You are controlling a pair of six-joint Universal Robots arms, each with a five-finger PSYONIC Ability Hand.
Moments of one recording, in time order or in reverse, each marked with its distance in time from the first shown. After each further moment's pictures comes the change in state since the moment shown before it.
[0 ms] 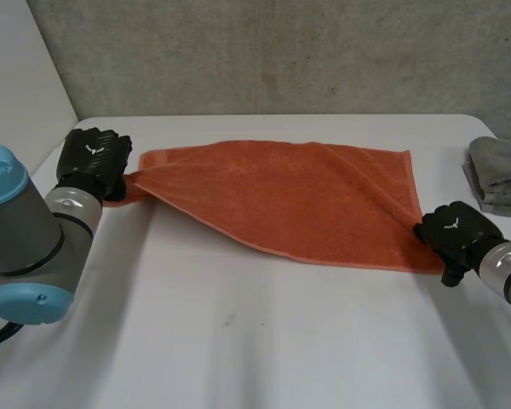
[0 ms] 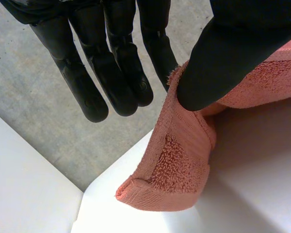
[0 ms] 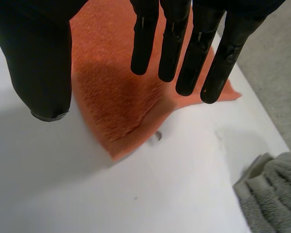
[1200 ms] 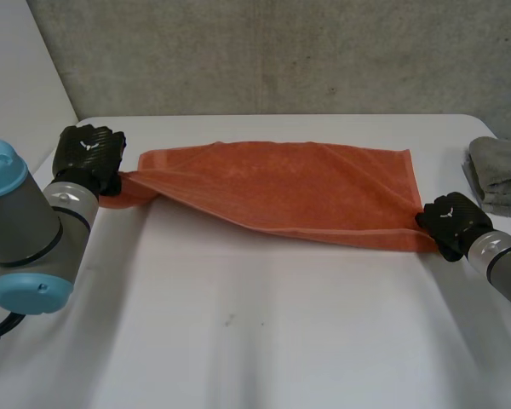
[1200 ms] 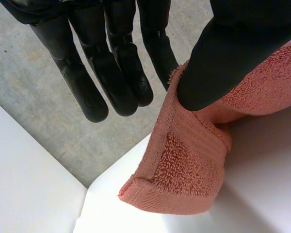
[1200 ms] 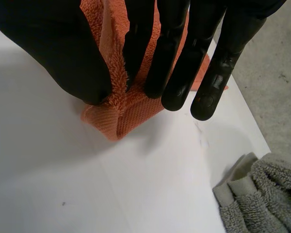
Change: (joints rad) left arm 0.021 -0.034 0.039 0.000 -0.002 -0.016; right arm -0.007 0.223 -0.179 -0.127 0.005 -0.025; left_hand 0.000 0.000 0.000 0.000 0.000; right_hand 0.442 0.524 0.521 0.519 0.546
